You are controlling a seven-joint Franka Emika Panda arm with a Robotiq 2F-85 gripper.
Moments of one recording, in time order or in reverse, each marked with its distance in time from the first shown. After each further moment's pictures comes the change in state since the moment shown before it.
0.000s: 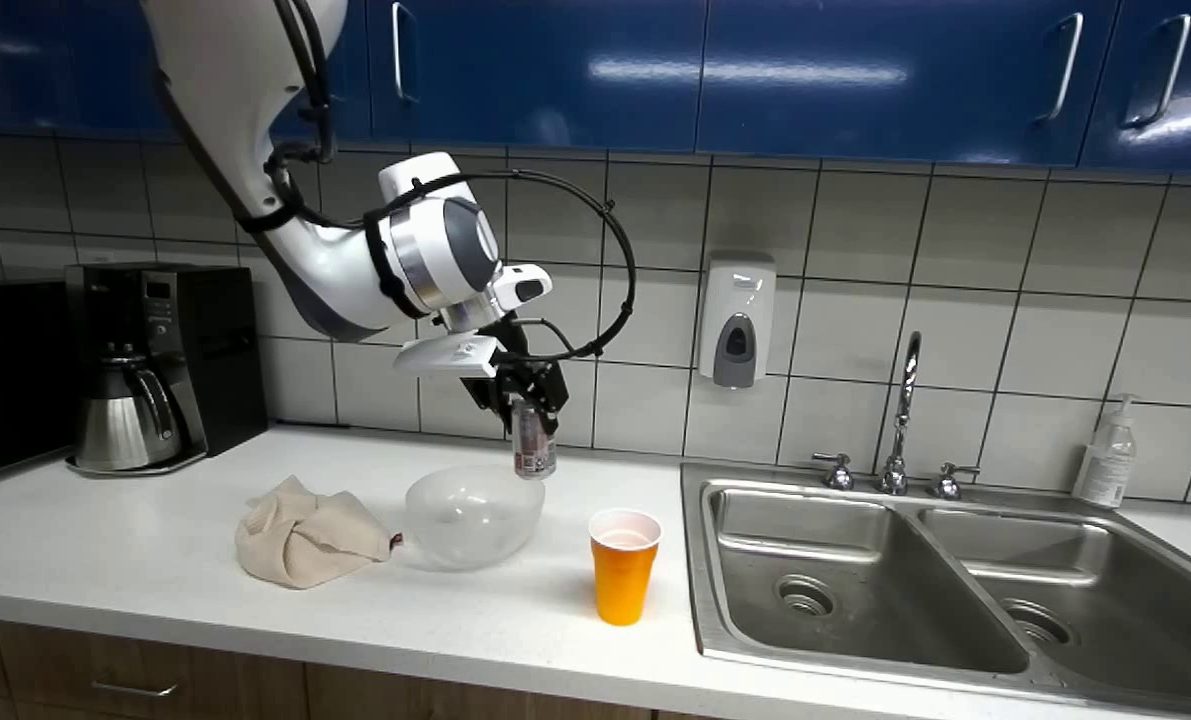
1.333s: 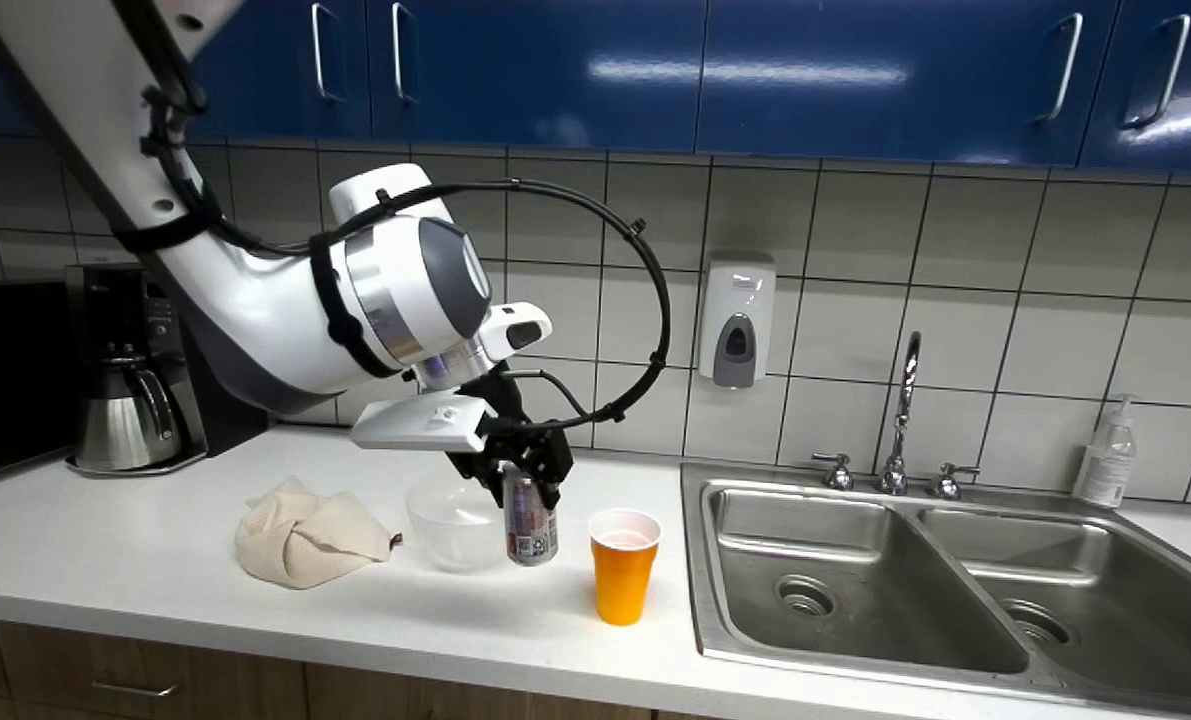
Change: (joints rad) arm -0.333 -0.253 0.179 -0.380 -0.255 0.098 0.043
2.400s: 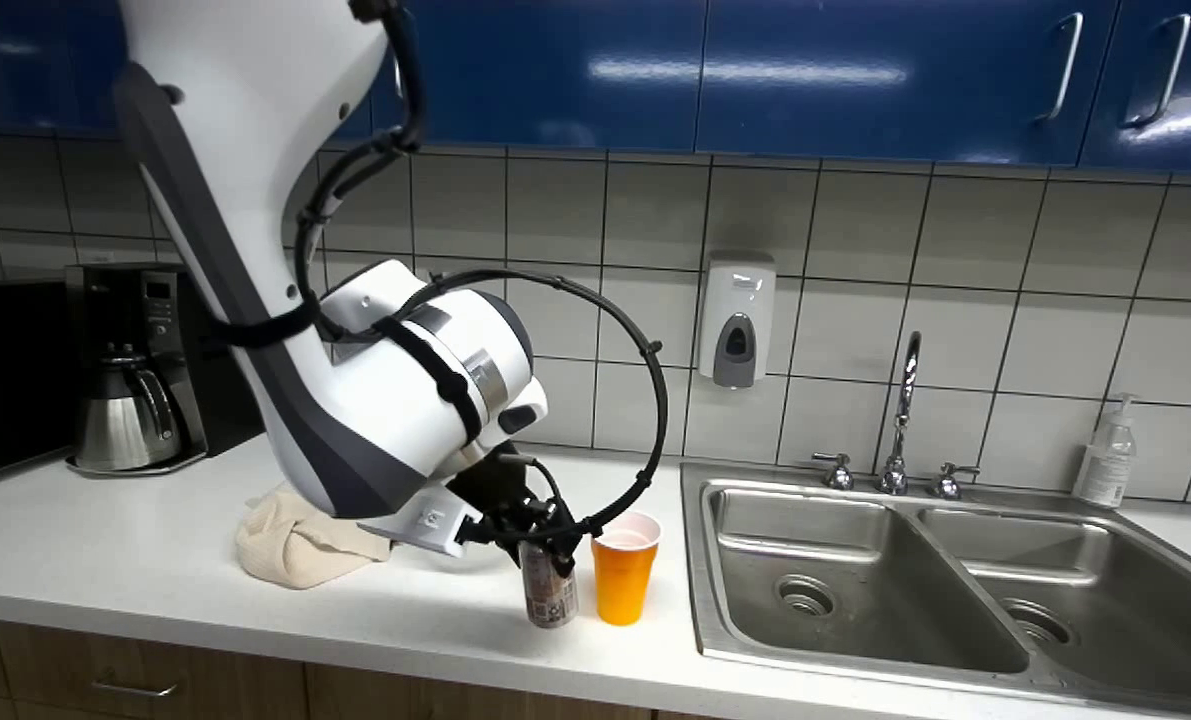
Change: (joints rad) arm -0.059 0.190 -0.029 0.053 -0.682 0.090 0.780
